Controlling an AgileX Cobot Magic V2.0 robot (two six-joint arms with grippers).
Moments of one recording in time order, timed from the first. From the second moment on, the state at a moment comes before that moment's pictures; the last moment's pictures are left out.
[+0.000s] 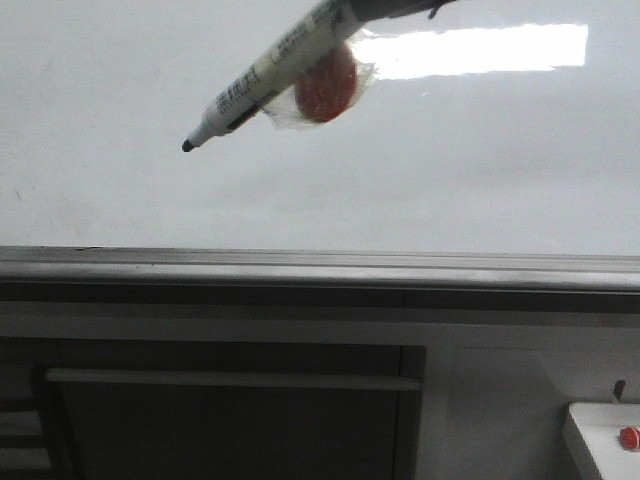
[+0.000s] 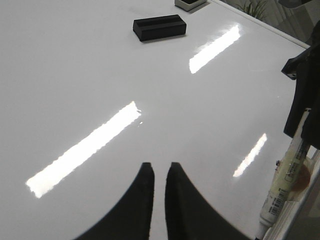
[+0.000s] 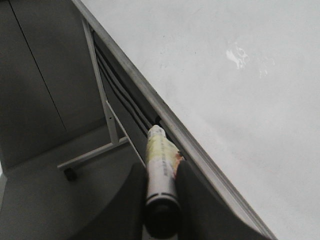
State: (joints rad) left arm -0.55 0.48 -0.33 0.79 -0.35 -0.26; right arm 0.86 0.95 -0.71 0.38 0.24 -0.46
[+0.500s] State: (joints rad) left arm -0.55 0.48 -0.33 0.62 -0.27 -0.26; right arm 0.78 1.07 -0.73 0.45 0.10 -0.46
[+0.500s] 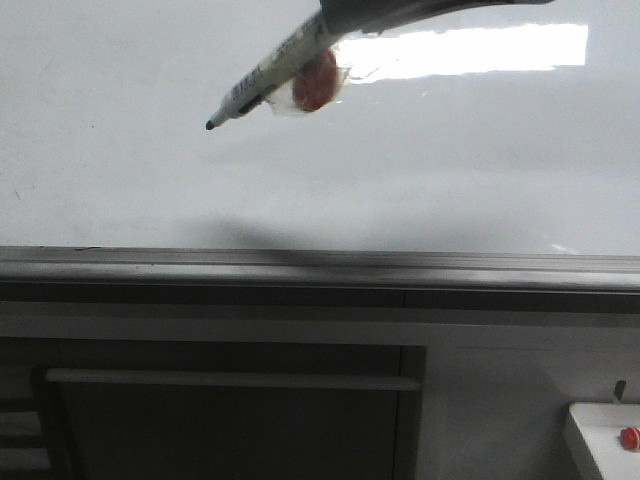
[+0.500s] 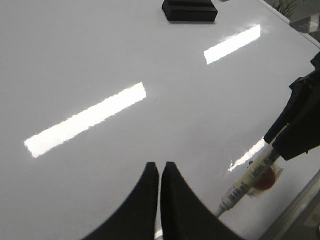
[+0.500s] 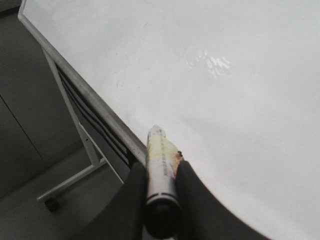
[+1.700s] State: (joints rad) left arm -0.55 0.48 -0.33 0.61 -0.27 -0.26; right arm 0.63 1.33 -1.09 0.41 0.31 -0.46
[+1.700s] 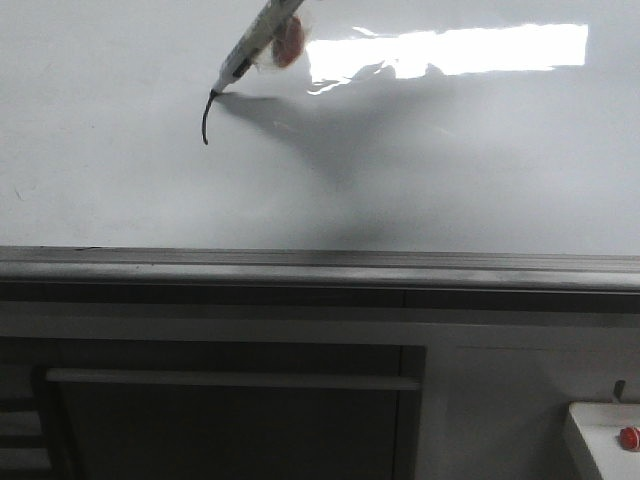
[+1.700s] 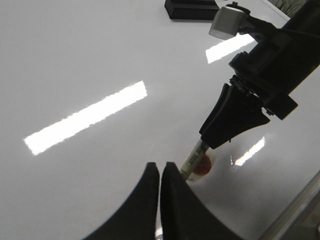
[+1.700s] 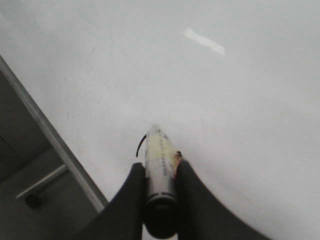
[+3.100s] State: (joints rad) left arm -0.55 0.48 -0.33 0.61 -0.28 -0.26; right arm 0.65 1.37 -1.07 0.43 0.44 -0.46
